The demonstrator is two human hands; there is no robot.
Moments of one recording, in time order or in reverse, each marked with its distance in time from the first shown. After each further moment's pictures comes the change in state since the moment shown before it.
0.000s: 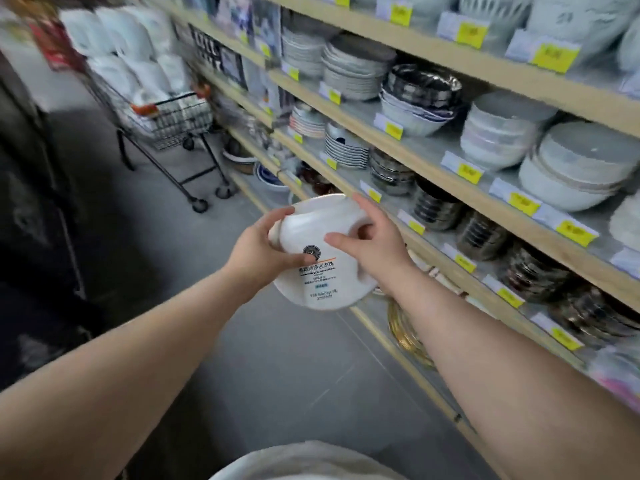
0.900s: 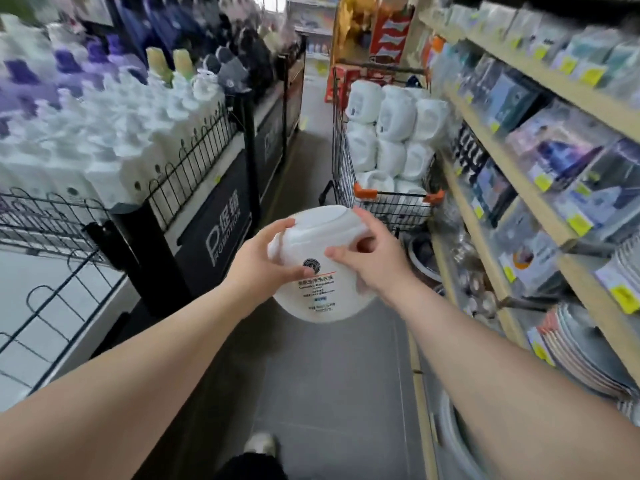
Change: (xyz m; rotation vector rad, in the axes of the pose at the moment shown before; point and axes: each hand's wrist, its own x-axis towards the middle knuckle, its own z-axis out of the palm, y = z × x) left_hand 0.291 -0.044 -0.385 -0.037 0.808 -0.122; right_hand 0.437 -0.153 0.438 -0.027 -0.792 -0.272
